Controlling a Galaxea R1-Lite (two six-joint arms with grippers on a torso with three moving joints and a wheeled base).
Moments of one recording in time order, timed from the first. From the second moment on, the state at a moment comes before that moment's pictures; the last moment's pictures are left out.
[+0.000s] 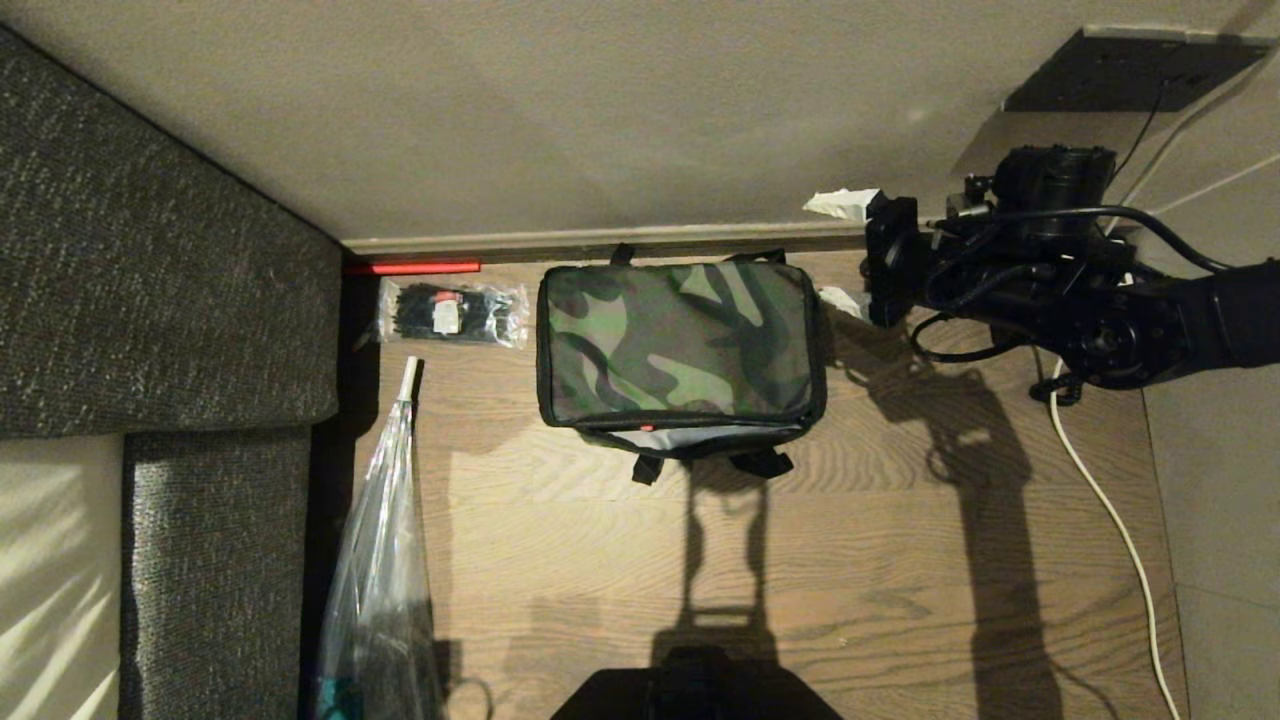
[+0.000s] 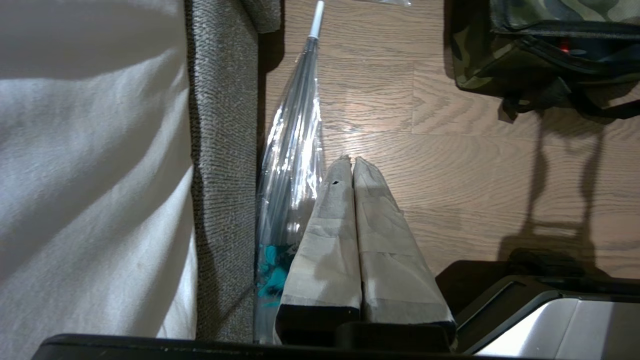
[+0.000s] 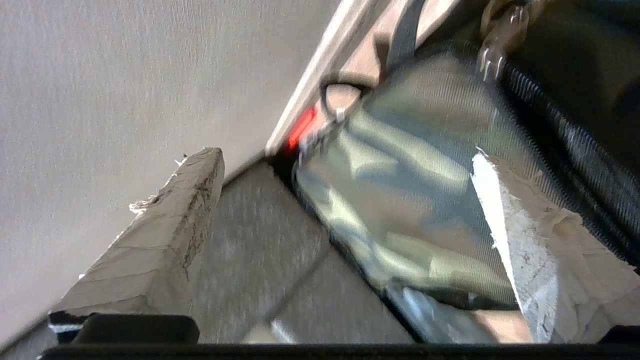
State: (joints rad) left arm 0.00 0.00 0.00 0.00 0.01 -0.01; right arm 0.26 1.94 -1.36 -0.57 0.33 1.15
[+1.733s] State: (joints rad) left arm 0.00 0.00 0.00 0.00 0.01 -0.01; right arm 0.38 1.99 -1.16 -0.63 0.28 0.94
